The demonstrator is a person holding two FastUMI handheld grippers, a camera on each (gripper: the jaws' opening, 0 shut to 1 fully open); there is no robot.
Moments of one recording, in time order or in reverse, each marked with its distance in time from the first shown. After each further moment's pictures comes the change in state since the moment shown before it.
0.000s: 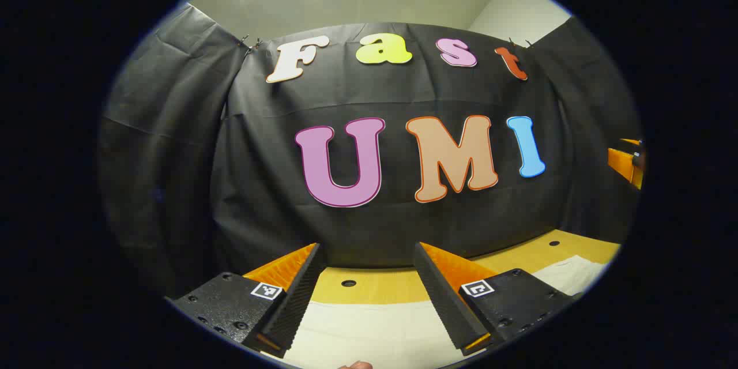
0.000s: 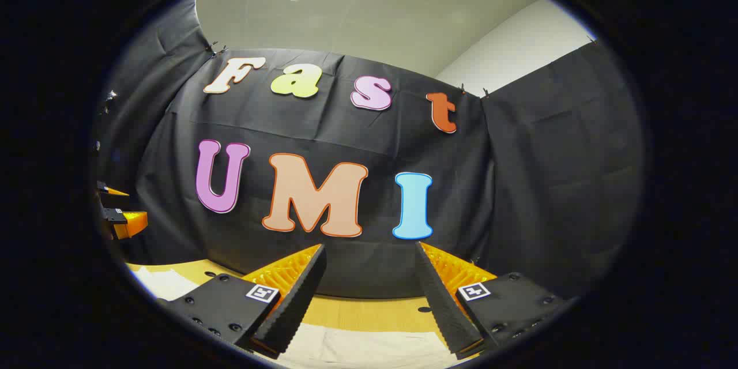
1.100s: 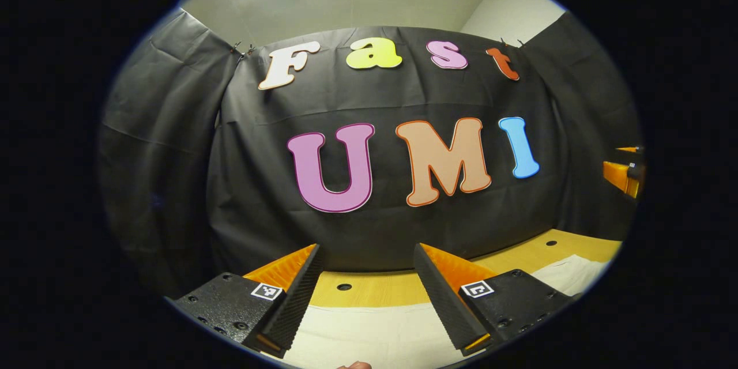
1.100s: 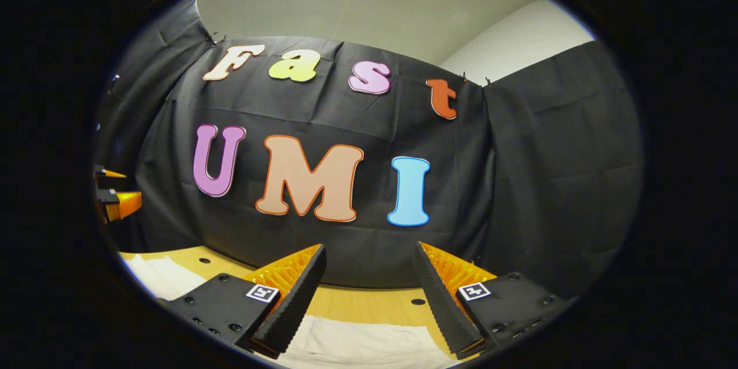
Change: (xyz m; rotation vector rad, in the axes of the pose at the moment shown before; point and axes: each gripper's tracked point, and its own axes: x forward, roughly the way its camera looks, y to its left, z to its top) left arm 0.002 -0.018 0.000 0.026 -0.010 -0.017; right arm 0.006 -0.031 -0.039 -0.041 0.078 0.012
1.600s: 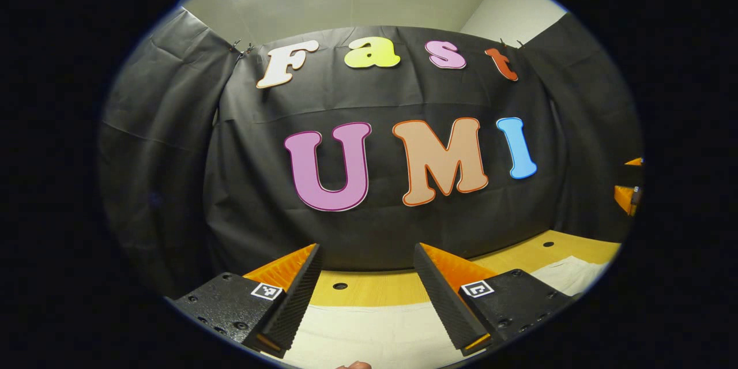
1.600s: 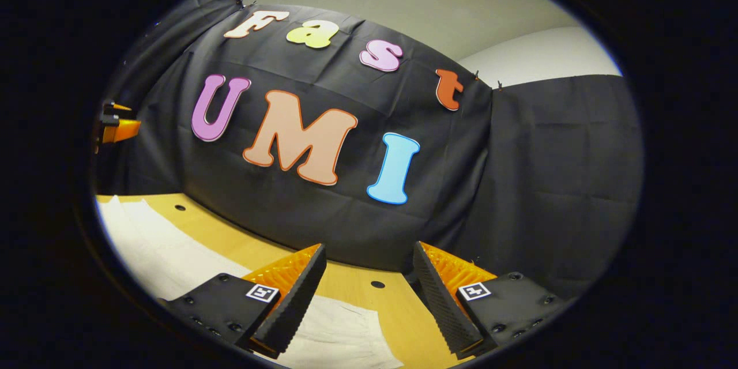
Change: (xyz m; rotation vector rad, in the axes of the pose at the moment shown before) left arm 0.001 -0.010 -0.002 -0.008 0.001 -0.013; right arm -0.021 -0.055 -0.050 -0.210 0.102 -0.020
